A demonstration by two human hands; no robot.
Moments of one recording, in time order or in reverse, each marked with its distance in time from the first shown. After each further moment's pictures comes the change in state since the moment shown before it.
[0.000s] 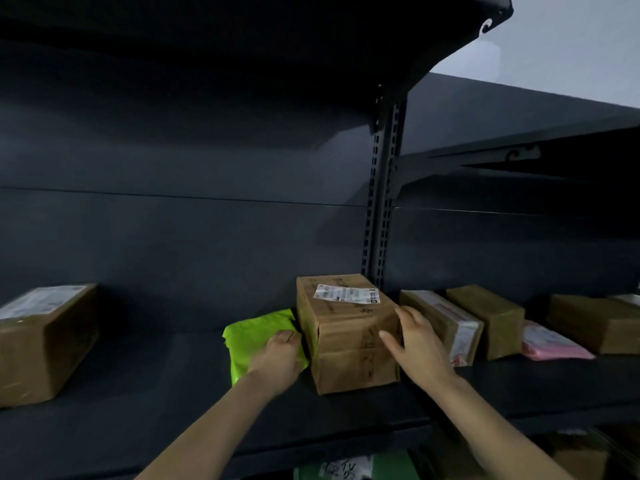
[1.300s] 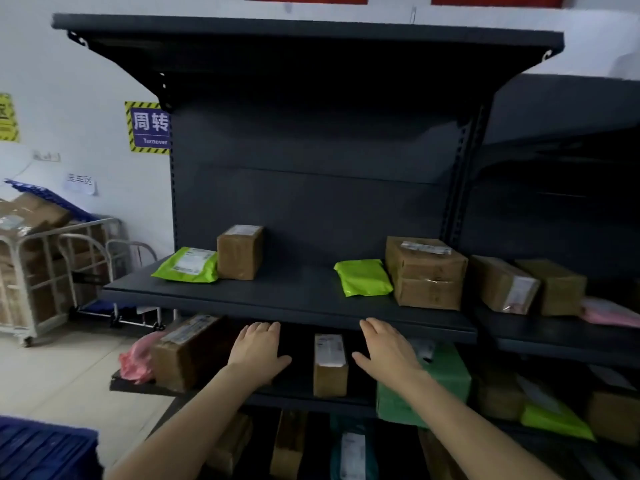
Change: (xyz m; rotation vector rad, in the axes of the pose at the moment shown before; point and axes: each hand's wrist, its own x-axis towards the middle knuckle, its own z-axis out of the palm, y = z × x) left_hand -0.340 -0.055 -0.049 0.073 0.076 -0.384; right_hand -0.223 -0.158 0.001 -0.122 -0.350 -0.429
